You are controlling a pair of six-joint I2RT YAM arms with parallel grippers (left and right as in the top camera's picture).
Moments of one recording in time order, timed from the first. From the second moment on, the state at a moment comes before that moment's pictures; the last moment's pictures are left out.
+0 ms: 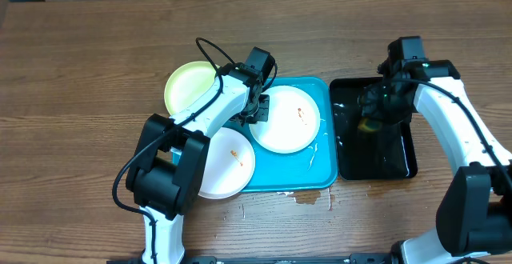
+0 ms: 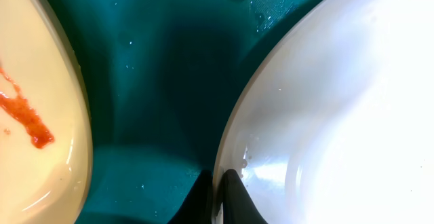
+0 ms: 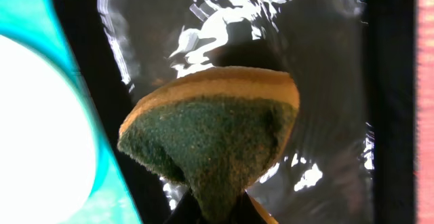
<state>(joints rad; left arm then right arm) -0.46 2.07 1.47 -0.82 -0.04 -0.39 0.06 1.72 1.29 -0.99 -0.09 0.28</state>
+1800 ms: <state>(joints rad) -0.46 2.07 1.47 -0.78 -0.04 -0.39 0.41 1.88 1.27 -0.63 0.01 0.24</state>
